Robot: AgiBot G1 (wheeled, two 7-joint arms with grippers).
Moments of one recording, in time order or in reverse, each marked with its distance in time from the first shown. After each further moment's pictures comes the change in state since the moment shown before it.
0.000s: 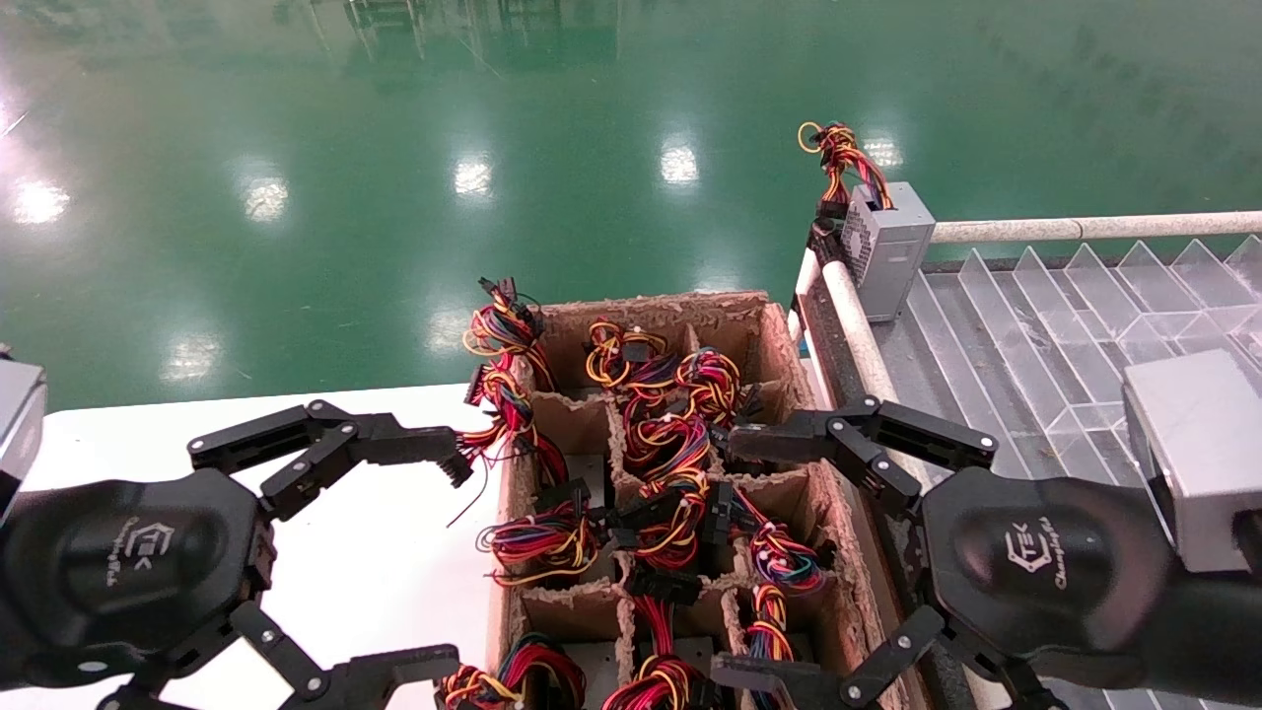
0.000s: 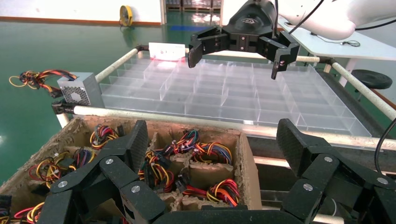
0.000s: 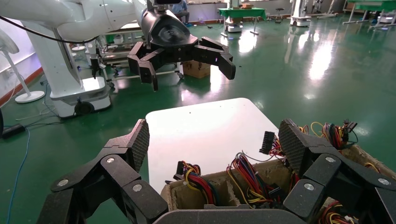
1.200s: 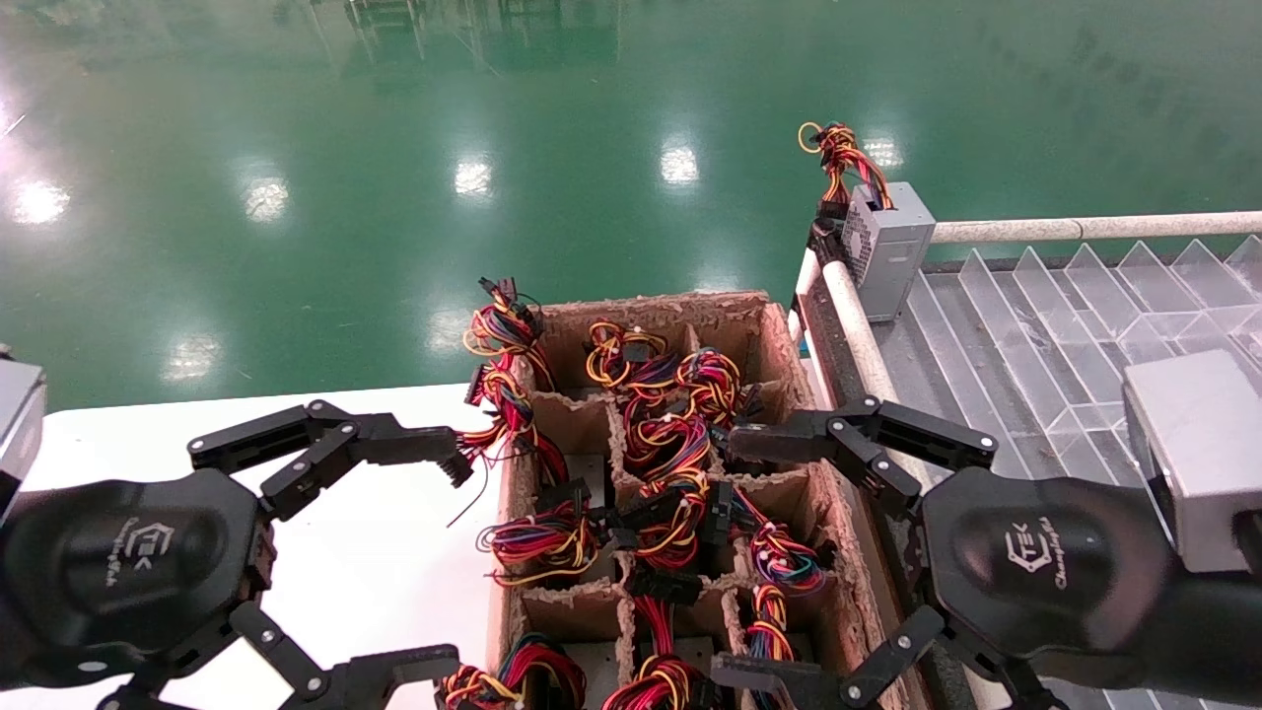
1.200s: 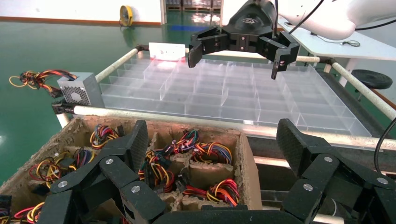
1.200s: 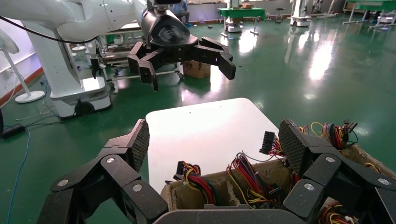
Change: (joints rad) left arm 0.000 0.000 0.000 0.000 0.000 0.000 0.000; right arm 0.000 0.000 0.000 0.000 0.000 0.000 0.000
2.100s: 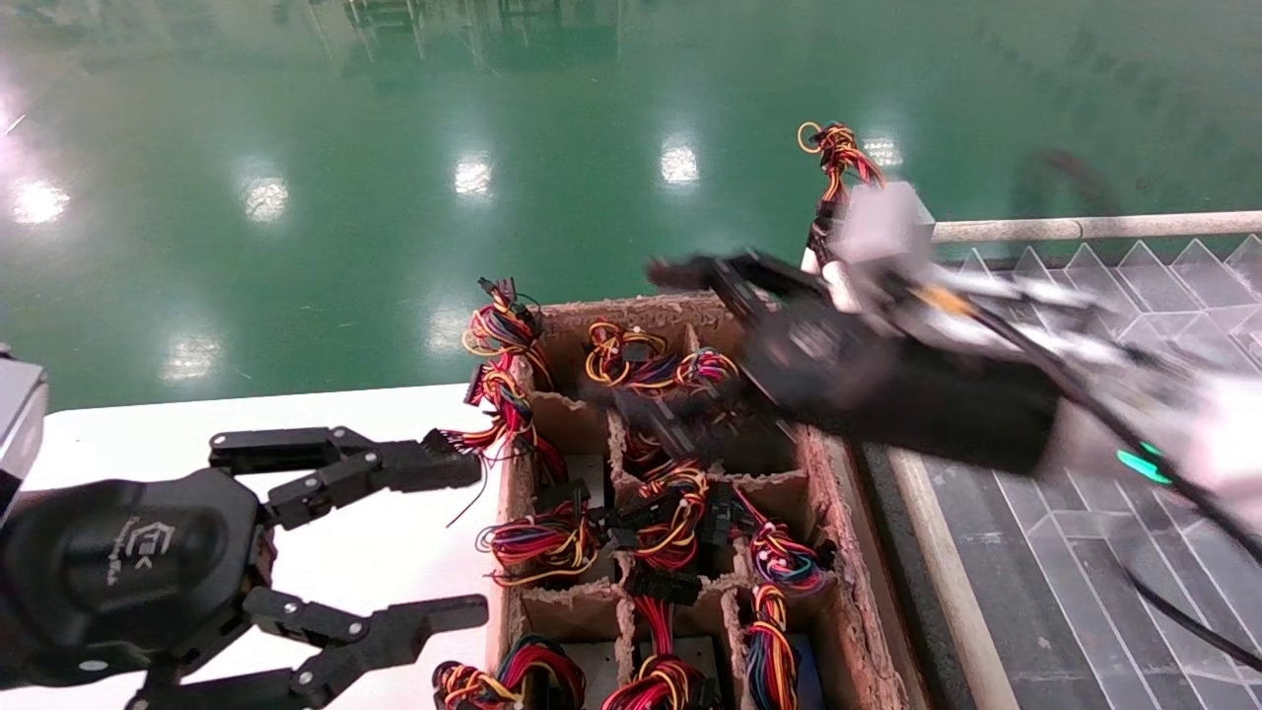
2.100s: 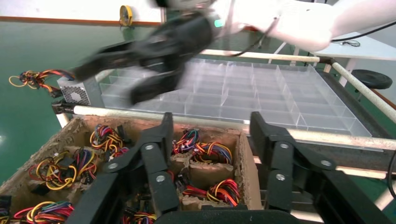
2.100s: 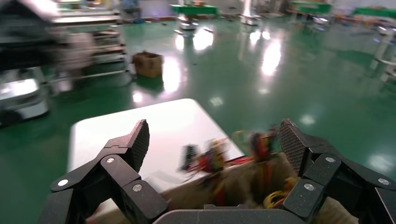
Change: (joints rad) left arm 0.000 0.000 0.000 0.000 0.000 0.000 0.000; right arm 0.237 -0.305 -0.139 -0.213 -0.299 0.278 0.016
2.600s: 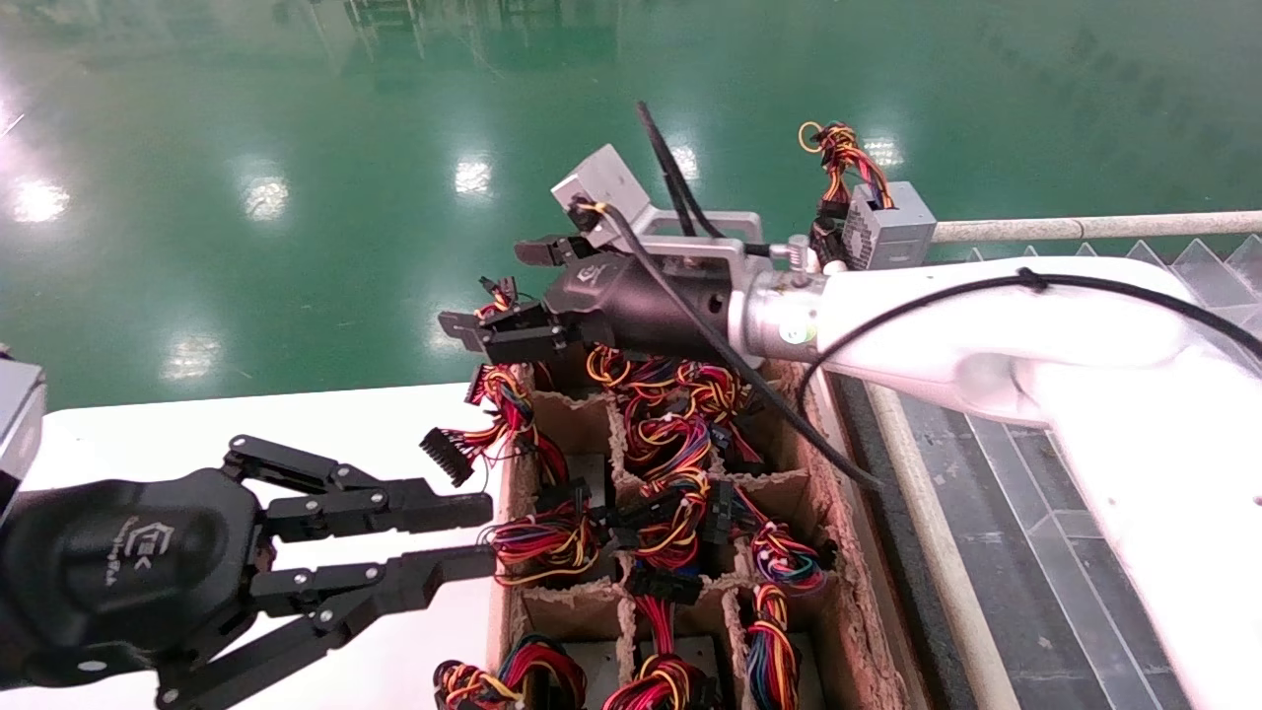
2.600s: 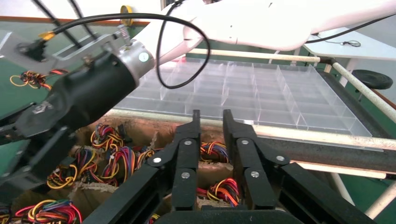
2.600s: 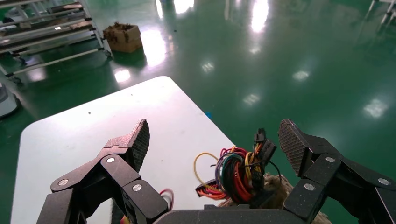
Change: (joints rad) left arm 0.000 0.000 0.000 0.000 0.000 0.000 0.000; right arm 0.261 -0.372 -0.150 -0.475 -0.207 0.155 -0.018
